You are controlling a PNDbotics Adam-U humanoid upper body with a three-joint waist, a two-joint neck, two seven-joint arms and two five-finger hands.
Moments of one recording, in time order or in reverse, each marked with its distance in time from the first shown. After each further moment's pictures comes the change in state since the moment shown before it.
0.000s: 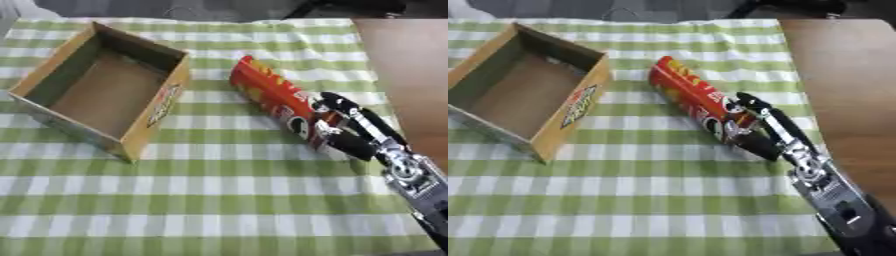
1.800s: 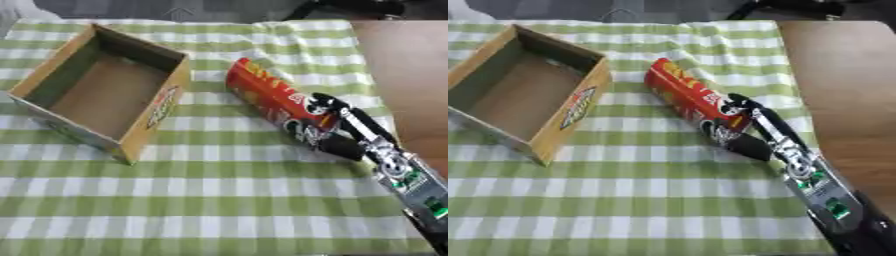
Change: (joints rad) left arm -0.002 0.000 0.000 0.000 0.008 0.000 0.000; right arm -0.020 0.011 0.018 0.006 0.035 0.032 0.042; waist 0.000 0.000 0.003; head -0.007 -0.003
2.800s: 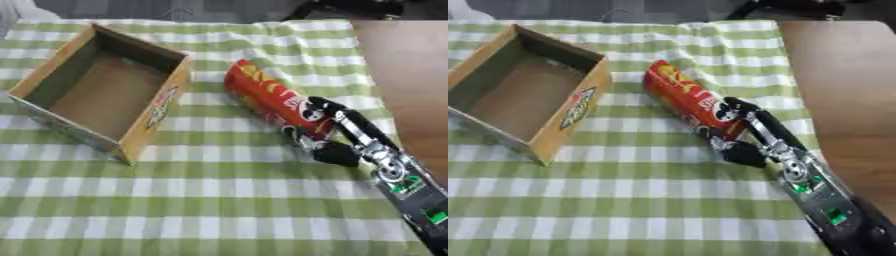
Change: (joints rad) left arm 0.000 0.000 0.000 0.000 0.000 0.000 0.000; right arm 0.009 -0.001 0.016 -0.042 0.146 0.051 0.047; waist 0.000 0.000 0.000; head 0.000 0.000
